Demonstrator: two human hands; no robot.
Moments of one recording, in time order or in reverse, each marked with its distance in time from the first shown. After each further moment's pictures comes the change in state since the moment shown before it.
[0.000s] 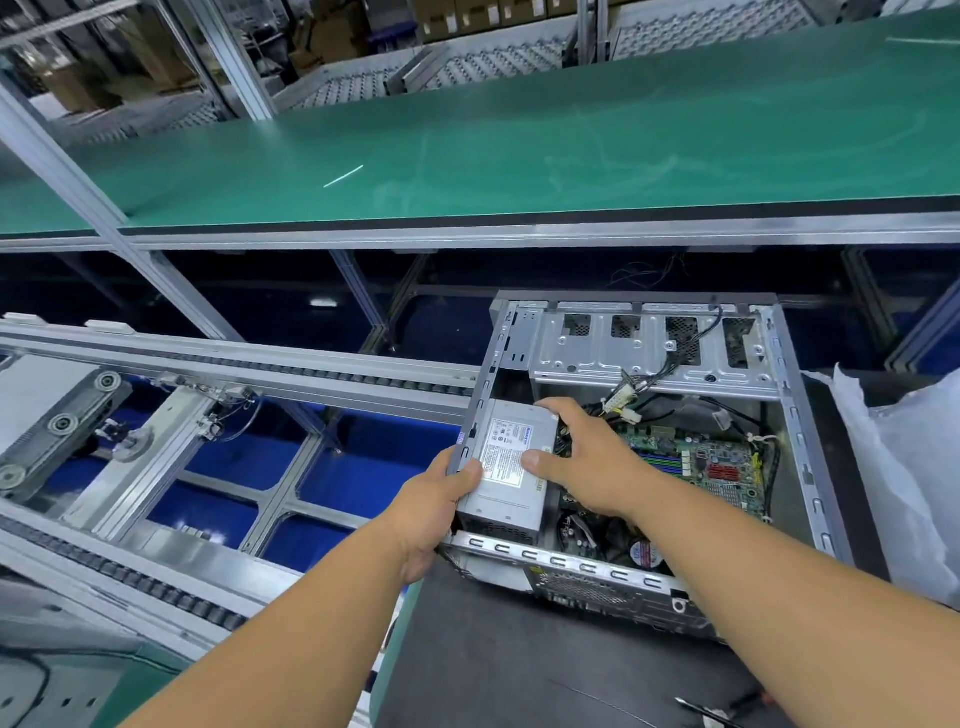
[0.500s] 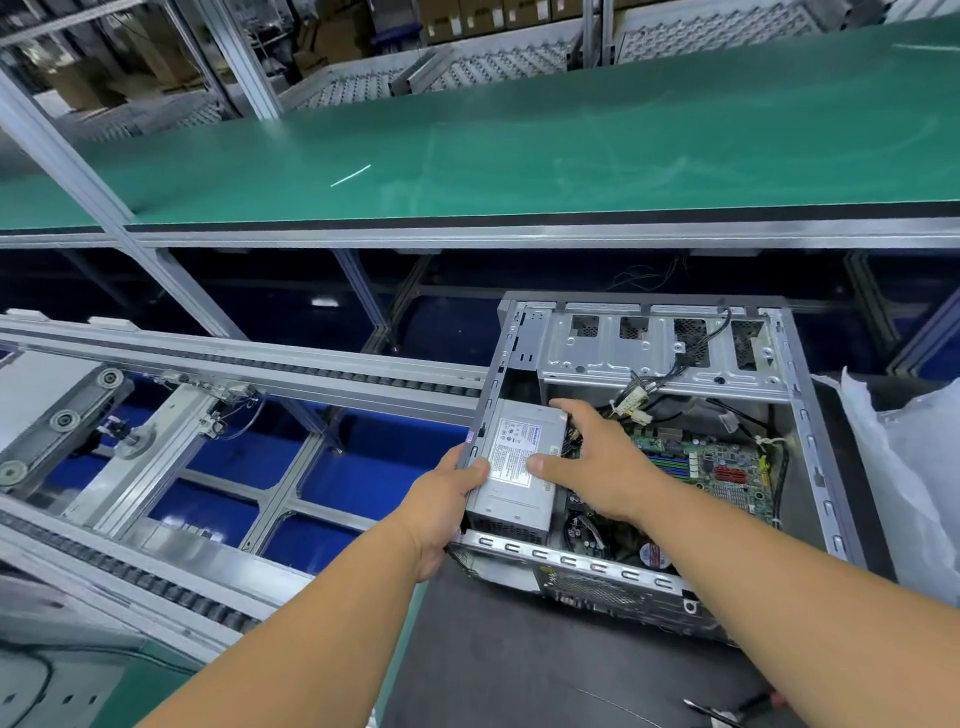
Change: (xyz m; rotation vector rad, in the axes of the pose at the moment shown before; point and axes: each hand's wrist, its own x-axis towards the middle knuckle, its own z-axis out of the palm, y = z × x) left_hand 0.004 0.000 0.001 0.053 0.019 0.011; right_hand -0.005 -0.005 0.000 0.038 0.015 0.092
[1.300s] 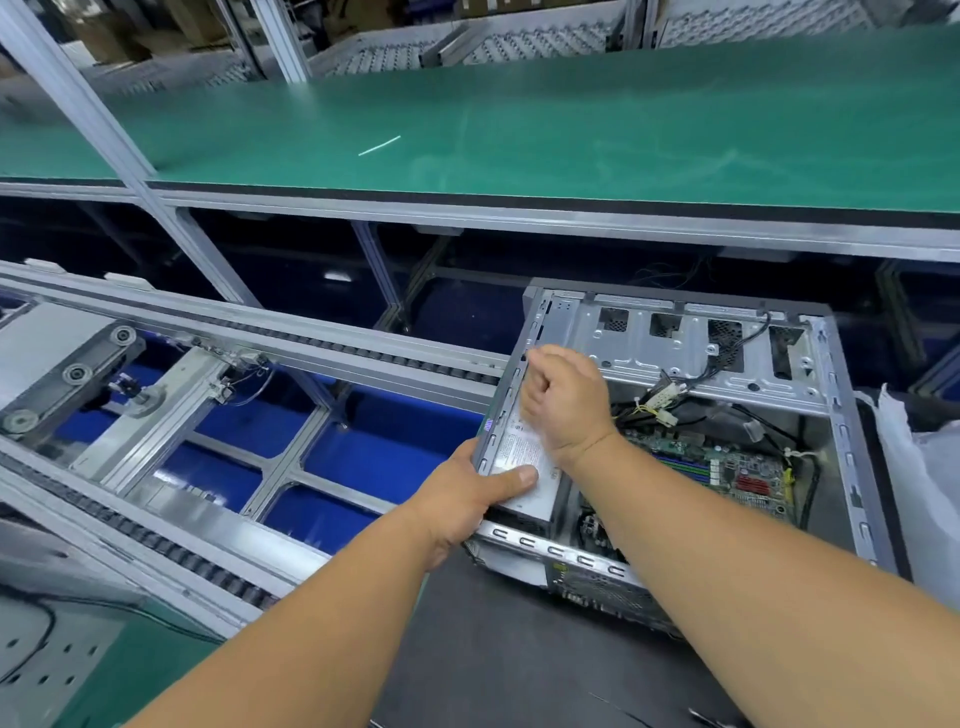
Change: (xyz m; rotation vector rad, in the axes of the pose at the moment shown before) left_hand -0.001 -0.007 0.000 0.067 0.009 0.046; right_hand 0.033 -0.076 0.040 0.696 0.240 -0.224
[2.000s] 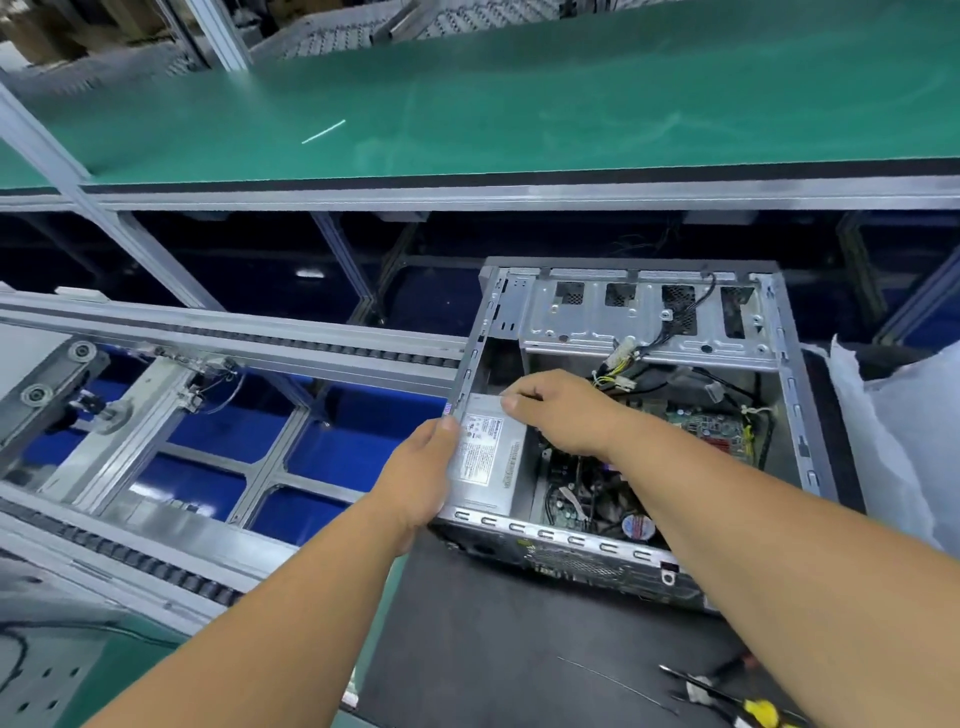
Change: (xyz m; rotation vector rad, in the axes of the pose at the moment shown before) left_hand -0.002 0.006 0.007 0.199 0.251 0.000; right_hand 0.000 0.015 -0.073 -0.781 -0.416 0.167
